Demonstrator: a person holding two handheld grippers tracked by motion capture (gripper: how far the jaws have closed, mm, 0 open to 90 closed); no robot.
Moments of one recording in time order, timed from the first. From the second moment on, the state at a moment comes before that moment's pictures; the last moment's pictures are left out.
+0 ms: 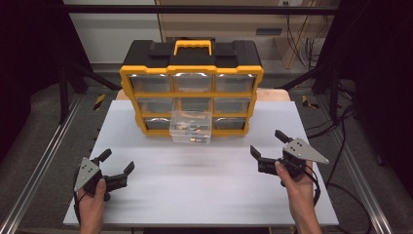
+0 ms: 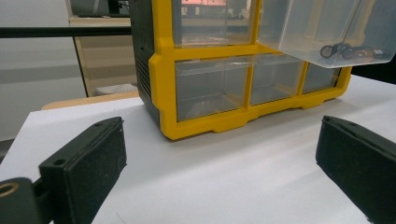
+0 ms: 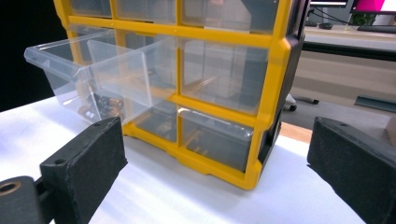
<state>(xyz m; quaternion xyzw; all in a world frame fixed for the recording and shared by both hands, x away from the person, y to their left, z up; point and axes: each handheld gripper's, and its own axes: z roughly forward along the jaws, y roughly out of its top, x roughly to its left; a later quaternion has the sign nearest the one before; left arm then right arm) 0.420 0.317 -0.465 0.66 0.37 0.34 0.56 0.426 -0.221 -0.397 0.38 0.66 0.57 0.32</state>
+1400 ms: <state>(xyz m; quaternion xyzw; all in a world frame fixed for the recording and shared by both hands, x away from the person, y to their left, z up) 0.402 0.294 -0.472 0.71 0.29 0.29 0.58 0.418 -0.228 -0.472 0.38 0.67 0.58 0.26</state>
